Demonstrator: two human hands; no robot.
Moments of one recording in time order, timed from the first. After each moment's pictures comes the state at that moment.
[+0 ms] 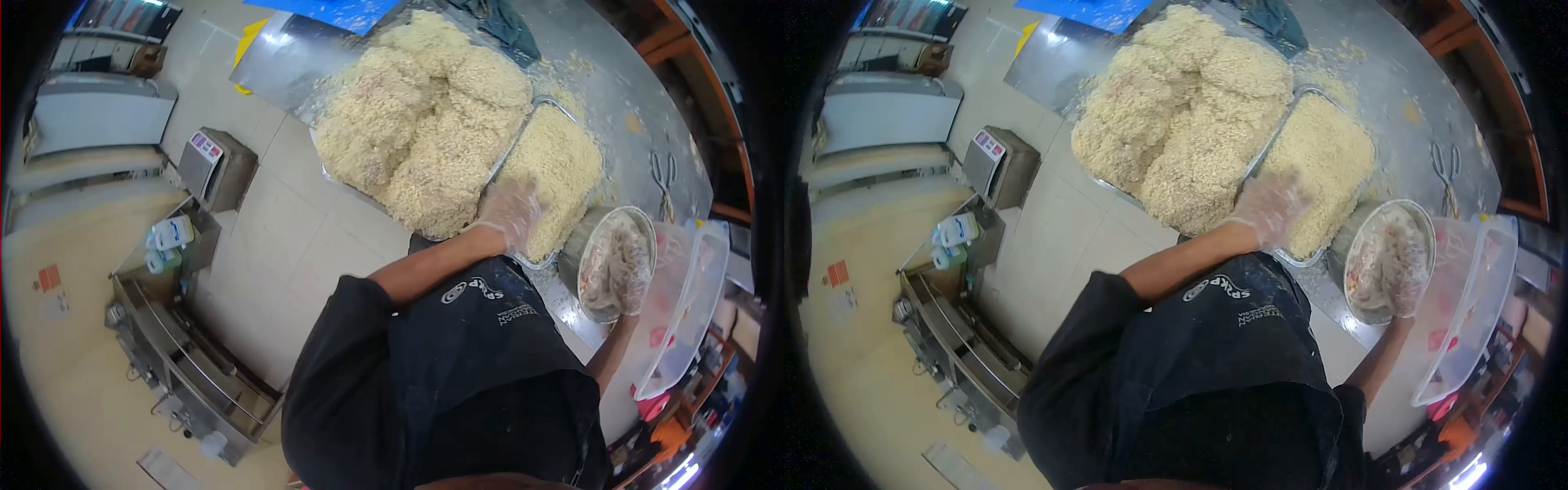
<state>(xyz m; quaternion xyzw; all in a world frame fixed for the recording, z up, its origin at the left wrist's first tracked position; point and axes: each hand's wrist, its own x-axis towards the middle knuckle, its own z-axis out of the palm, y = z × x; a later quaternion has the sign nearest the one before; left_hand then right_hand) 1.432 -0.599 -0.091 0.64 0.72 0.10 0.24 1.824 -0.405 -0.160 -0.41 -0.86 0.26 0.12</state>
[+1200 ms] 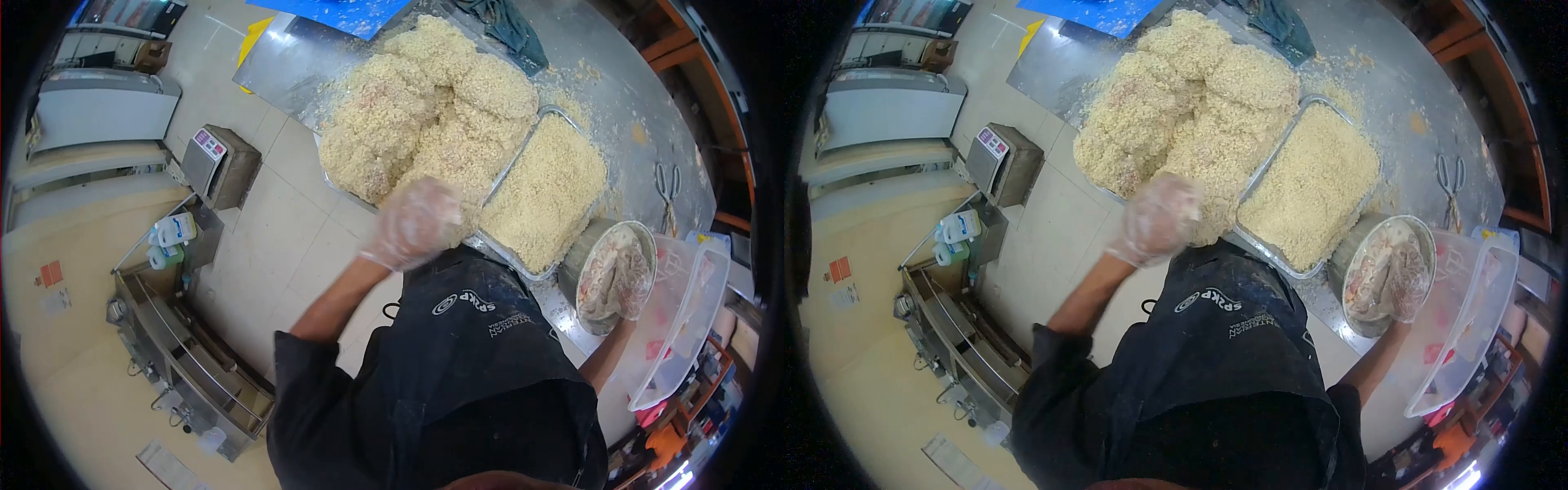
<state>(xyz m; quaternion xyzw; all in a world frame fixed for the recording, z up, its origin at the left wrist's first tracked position) 1.323 -0.693 -0.060 0.57 0.76 0.28 0.09 1.829 -0.384 -0.161 -0.41 -0.85 0.28 0.15</state>
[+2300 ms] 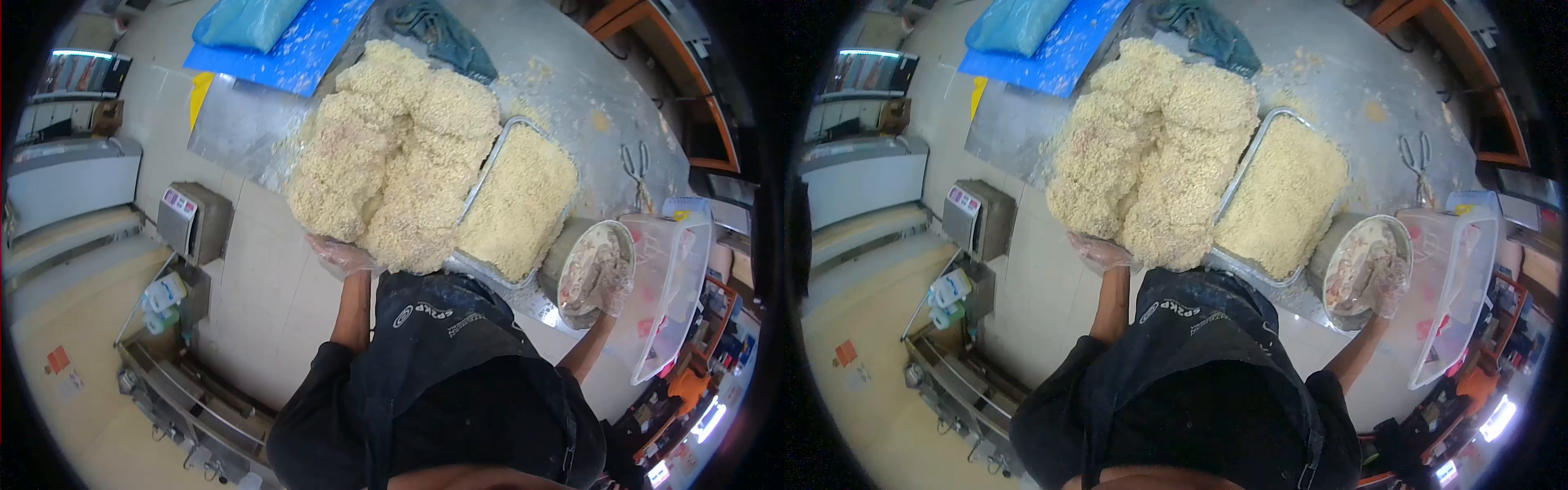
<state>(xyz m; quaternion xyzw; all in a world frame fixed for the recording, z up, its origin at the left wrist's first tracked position) 1.298 -0.764 -0.259 -0.12 0.70 0.70 -0.03 1.837 -0.431 -0.158 -0.44 -0.88 0.03 0.17</state>
